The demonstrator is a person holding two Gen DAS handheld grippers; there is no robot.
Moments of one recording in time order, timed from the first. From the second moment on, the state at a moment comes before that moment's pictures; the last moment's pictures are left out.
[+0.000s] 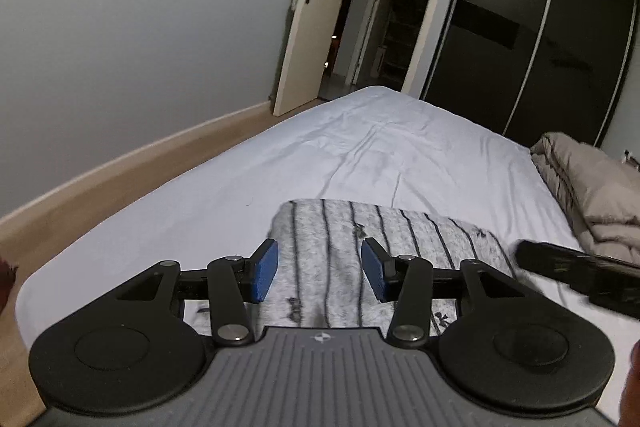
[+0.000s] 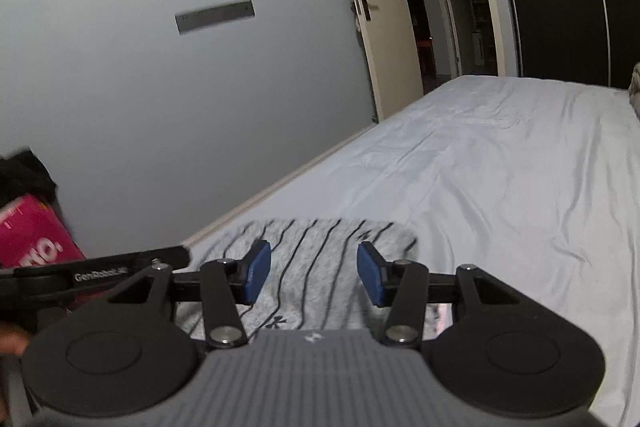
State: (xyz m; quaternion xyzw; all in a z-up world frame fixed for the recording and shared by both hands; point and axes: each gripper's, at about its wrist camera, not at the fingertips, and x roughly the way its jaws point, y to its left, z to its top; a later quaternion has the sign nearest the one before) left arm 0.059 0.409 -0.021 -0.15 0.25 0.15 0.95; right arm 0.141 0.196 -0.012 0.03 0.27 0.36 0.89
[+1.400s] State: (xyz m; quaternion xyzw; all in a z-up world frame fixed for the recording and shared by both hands) left arm 0.059 0.305 0.034 -0.05 0.27 0.13 0.95; right arm 0.109 0.137 0.029 -0.11 0.26 0.29 0.91
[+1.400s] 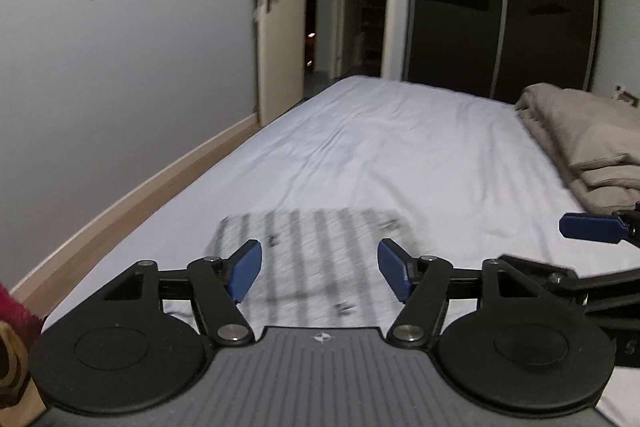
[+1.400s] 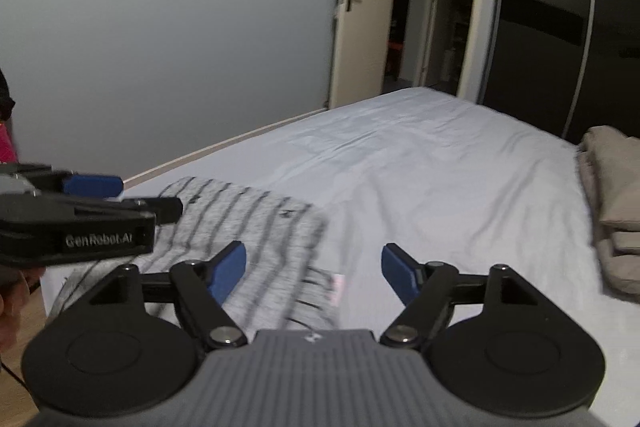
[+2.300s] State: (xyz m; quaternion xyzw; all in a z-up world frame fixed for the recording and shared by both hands) left arm 0.032 0.037 0.040 0.00 0.23 -0.03 0.97; right arm 0.000 -0.171 0.029 -0.03 0.28 0.08 0.96
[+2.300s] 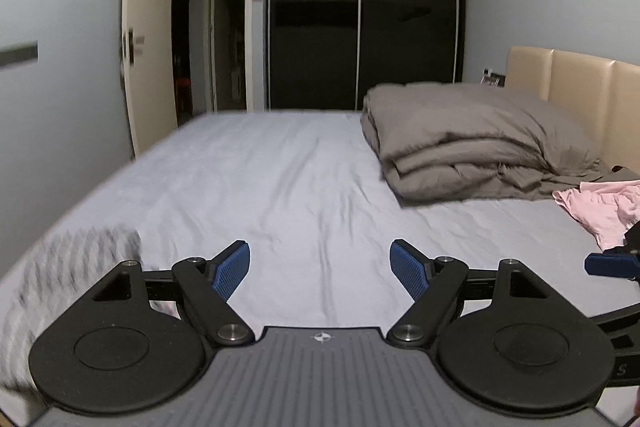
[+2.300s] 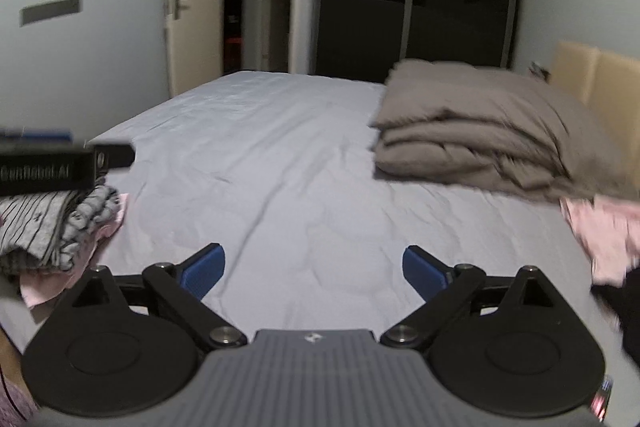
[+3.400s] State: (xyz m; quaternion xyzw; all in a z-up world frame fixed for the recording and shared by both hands) left arm 0.046 -0.020 -0.047 0.05 0.35 -0.01 0.94; right arm 0.012 -0.196 -0.044 0.03 0.33 0.04 0.94
